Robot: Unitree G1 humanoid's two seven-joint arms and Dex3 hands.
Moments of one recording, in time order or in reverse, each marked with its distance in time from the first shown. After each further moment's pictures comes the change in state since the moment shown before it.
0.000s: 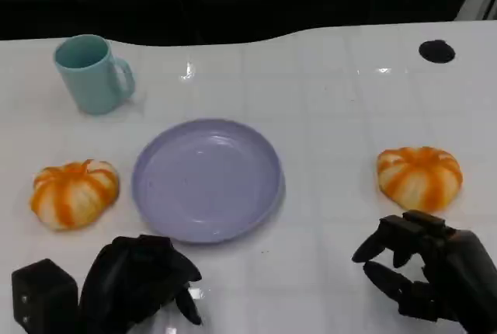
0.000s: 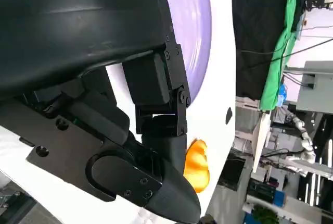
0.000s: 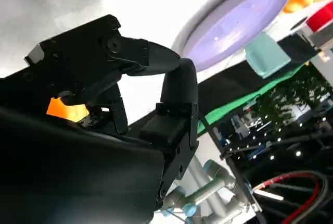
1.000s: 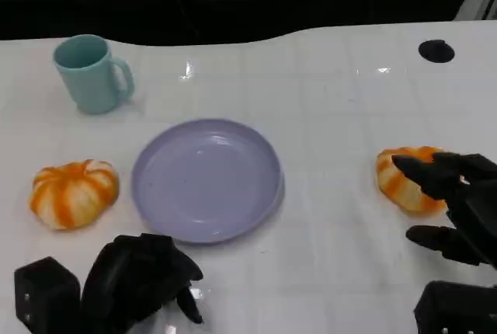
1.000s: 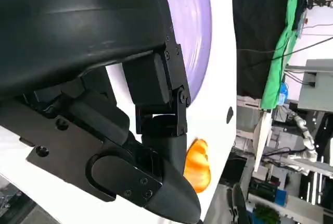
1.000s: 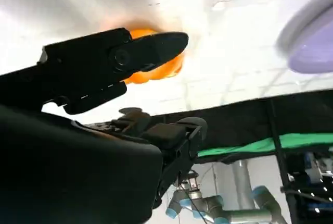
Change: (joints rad) left arm -0.008 -0.001 -0.001 0.011 0.008 -0.006 0.000; right arm -0.047 -0.104 -0.062 -0.255 -0.130 0.524 0.277
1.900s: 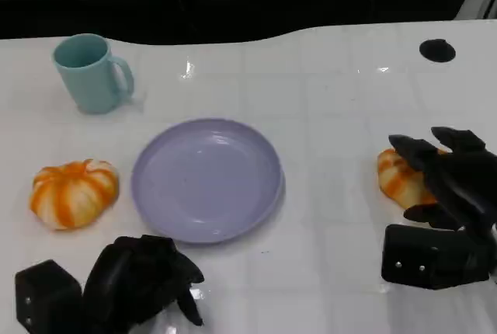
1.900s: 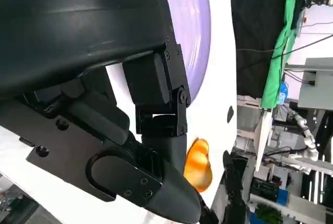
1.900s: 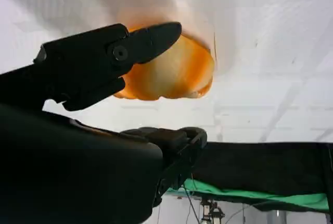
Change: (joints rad) left arm 0.012 -0.002 -0.004 -0.012 0.010 -0.013 0.001; right arm -0.314 0.049 0.186 0.373 -0.052 0.194 0.015
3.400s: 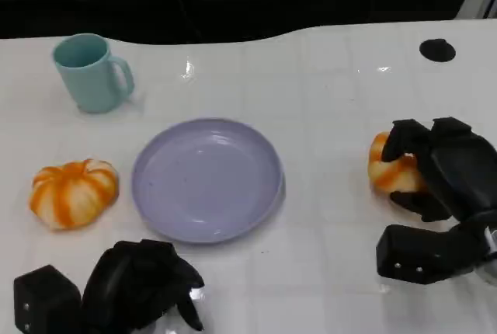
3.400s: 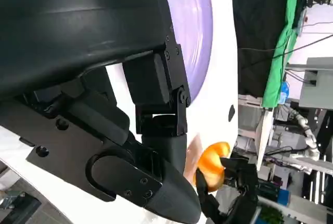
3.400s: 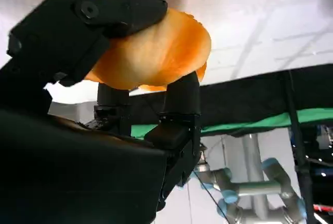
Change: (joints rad) left arm 0.027 -0.002 -0.003 -0.034 0.003 0.011 0.001; right arm -0.215 0.054 0.129 0.498 0.057 -0.366 -0.555
